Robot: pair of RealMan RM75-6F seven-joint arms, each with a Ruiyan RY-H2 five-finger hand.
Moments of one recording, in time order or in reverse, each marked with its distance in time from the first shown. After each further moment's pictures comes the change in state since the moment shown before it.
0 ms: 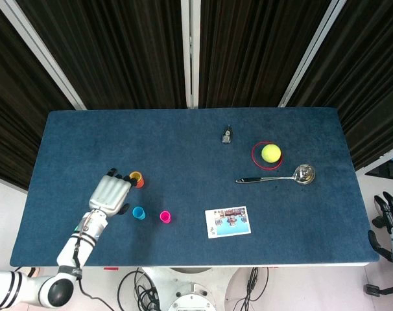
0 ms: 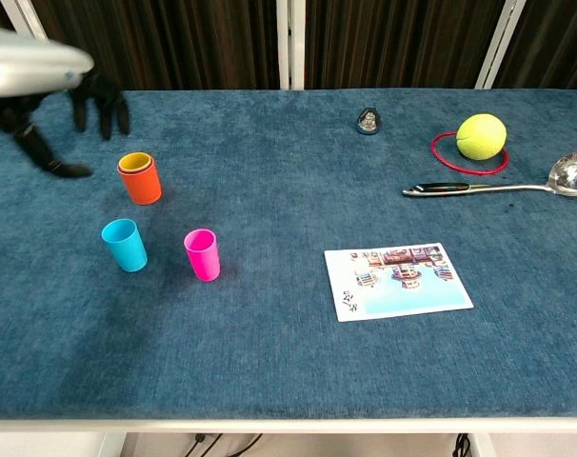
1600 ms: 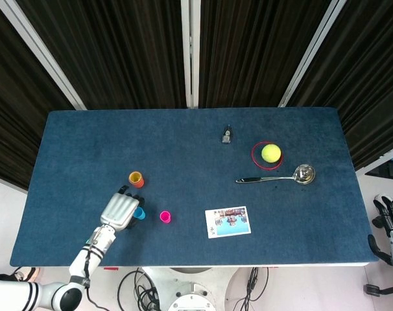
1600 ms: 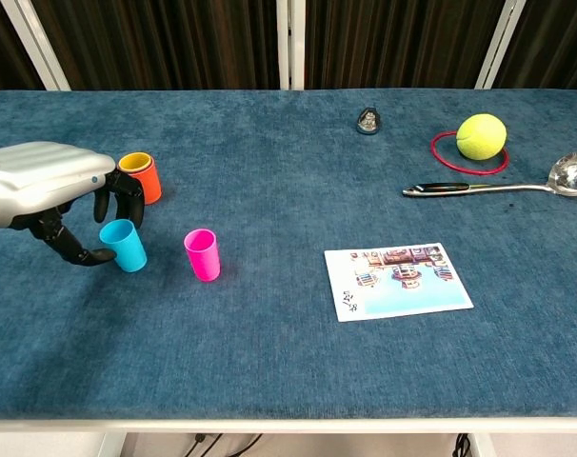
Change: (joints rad) left arm 0.177 -0.251 0.019 0.310 0.278 -0.093 -0.157; right arm -0.008 -0.009 -0.017 0.021 0.011 -0.020 0.010
